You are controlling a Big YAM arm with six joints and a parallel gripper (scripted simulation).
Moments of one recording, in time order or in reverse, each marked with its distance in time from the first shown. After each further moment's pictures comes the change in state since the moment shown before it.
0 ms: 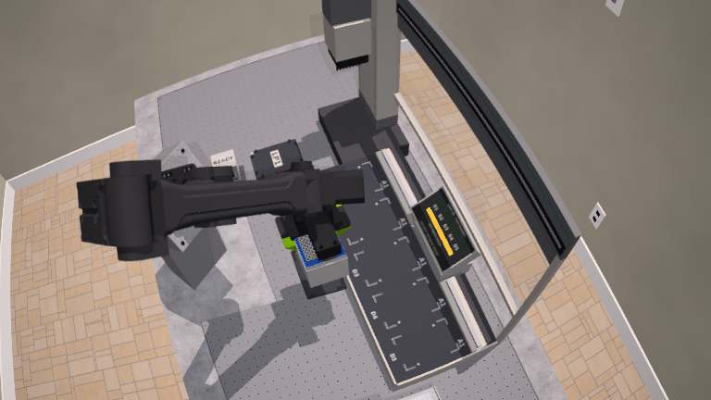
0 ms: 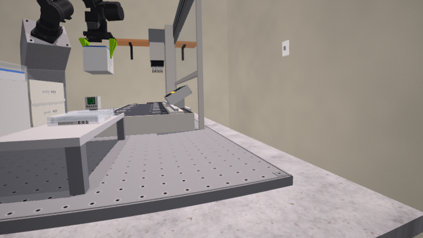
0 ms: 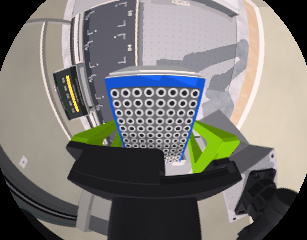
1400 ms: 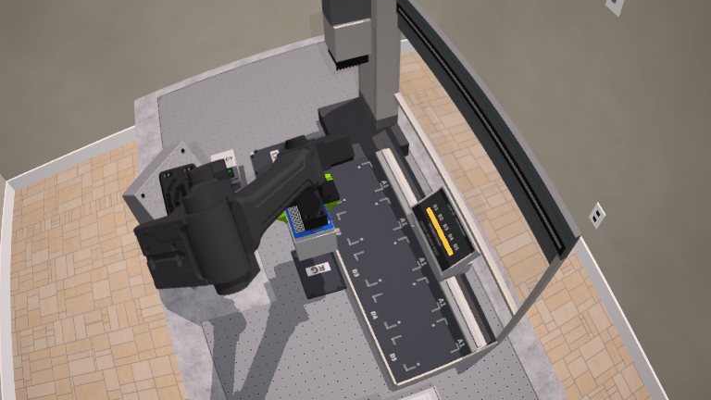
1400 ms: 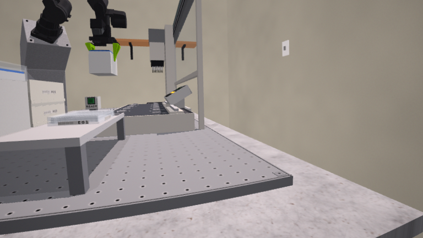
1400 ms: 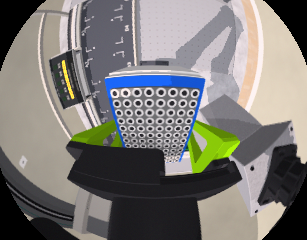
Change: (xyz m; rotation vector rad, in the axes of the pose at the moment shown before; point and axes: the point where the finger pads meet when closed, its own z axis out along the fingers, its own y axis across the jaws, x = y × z) arm 0.067 0.004 0.000 0.005 0.012 0.046
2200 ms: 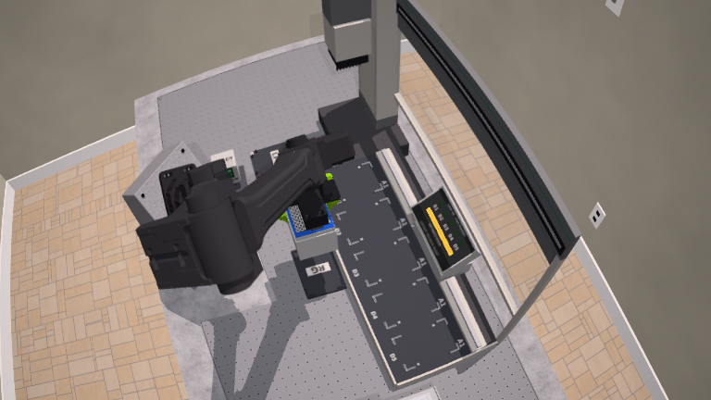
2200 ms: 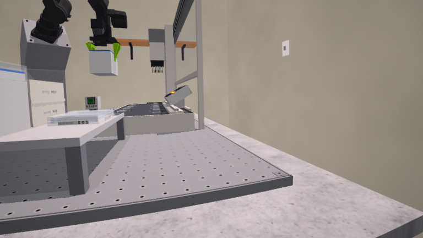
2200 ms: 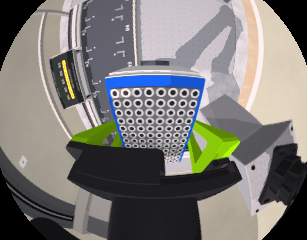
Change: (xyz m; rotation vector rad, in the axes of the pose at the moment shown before) arm 0.001 0.002 0.000 0.000 0.000 0.001
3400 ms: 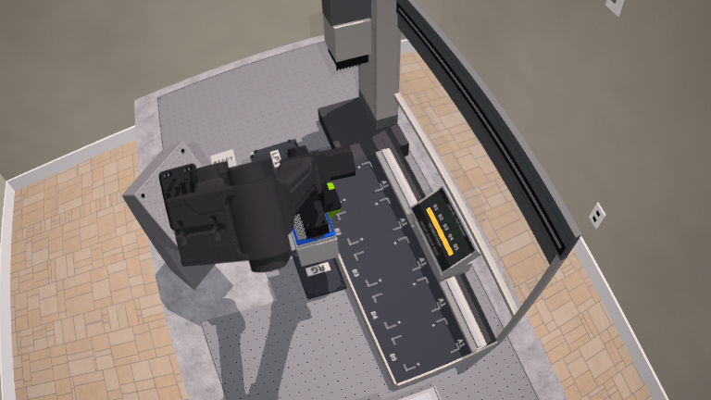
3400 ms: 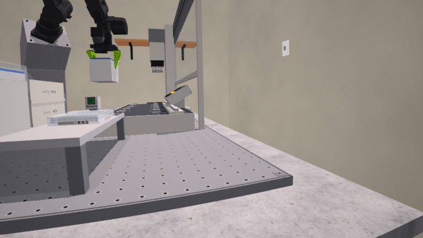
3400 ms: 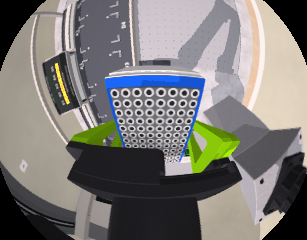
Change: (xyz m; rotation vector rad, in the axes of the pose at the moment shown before) arm 0.001 0.001 0.032 -0.001 0.001 0.019
